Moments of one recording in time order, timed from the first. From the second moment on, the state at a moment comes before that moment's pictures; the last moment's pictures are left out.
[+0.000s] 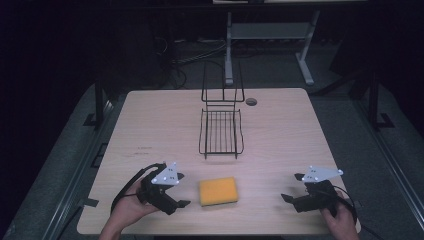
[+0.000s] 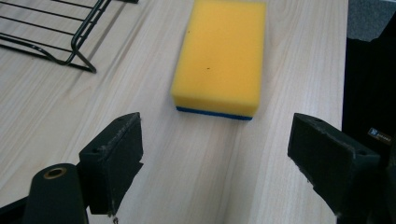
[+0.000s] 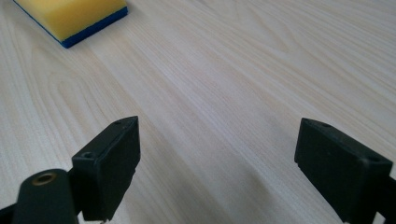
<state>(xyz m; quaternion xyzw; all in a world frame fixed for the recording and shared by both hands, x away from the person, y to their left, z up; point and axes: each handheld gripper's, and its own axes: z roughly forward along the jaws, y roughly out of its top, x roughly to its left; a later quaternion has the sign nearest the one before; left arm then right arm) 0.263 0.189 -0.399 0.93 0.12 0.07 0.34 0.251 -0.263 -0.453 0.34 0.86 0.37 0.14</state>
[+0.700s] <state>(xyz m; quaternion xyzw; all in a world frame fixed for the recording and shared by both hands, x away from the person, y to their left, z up) 0.273 0.156 -0.401 0.94 0.11 0.05 0.31 0.250 -0.264 -0.452 0.33 0.85 0.37 0.14</state>
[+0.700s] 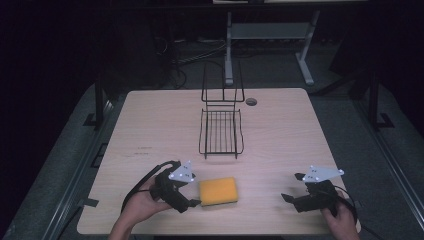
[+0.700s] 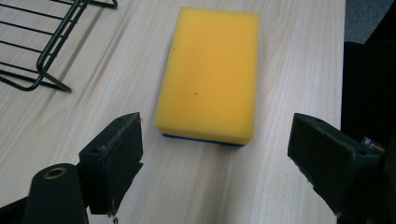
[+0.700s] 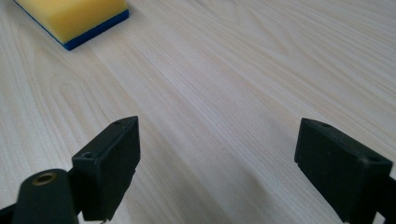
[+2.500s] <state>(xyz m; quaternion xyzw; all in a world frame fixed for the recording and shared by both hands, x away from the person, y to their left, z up) 0.293 0.095 -0.423 0.96 0.09 0.04 0.26 0.250 -0.262 -0.449 0.33 0.85 0.38 0.14</state>
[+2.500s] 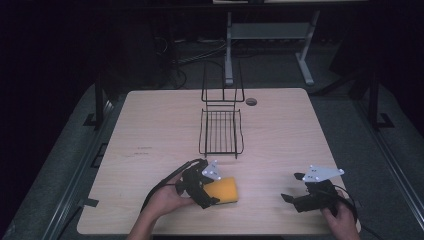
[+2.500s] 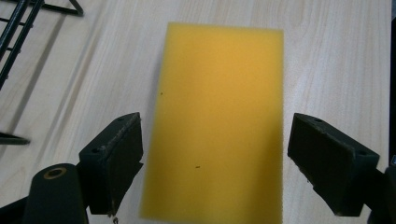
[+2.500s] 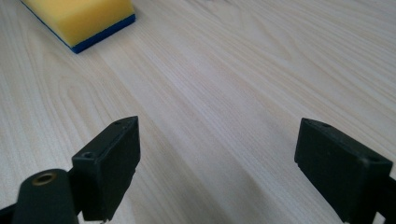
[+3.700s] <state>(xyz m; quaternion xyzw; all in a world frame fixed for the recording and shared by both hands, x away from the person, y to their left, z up) 0.299 0.077 -0.443 0.97 0.08 0.03 0.22 0.251 -0.261 -0.449 0.32 0.86 0.38 0.13</state>
